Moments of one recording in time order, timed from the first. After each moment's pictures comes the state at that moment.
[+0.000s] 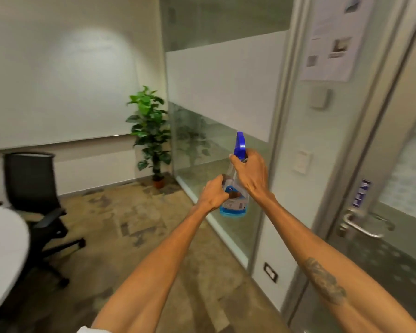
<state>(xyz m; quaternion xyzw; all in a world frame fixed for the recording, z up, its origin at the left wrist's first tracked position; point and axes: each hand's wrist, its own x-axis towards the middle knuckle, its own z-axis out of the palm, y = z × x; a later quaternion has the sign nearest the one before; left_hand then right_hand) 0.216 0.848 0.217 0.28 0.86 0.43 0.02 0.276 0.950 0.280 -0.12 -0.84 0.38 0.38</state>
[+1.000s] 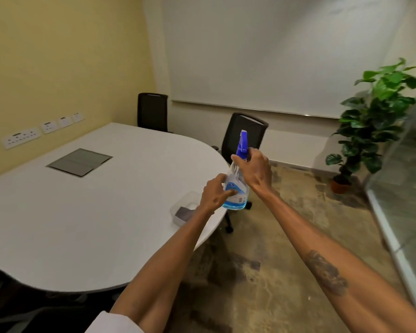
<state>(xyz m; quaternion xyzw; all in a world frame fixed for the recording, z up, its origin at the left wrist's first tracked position) 0.091 0.191 0.130 -0.16 0.87 0.44 -0.14 0.031 0.299 0.199 0.21 -0.84 0.48 0.14</state>
